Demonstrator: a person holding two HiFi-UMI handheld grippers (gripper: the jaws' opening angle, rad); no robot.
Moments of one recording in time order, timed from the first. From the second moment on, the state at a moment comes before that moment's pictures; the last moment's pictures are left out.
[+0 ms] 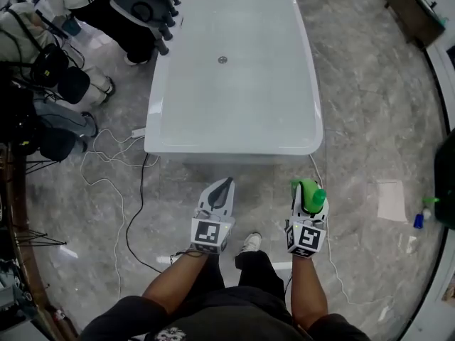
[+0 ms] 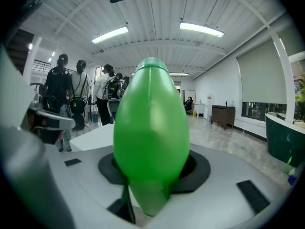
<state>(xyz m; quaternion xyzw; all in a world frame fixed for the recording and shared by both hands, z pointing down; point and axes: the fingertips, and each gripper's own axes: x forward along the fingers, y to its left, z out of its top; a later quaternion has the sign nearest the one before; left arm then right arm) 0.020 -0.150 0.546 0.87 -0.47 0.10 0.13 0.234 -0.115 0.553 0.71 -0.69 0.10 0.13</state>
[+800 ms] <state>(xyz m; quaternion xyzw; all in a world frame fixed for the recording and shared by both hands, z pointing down) -0.050 -0.093 0.326 0.86 -0.50 0.06 0.10 0.146 -0.054 0.315 0.68 -0.73 0.02 0.07</state>
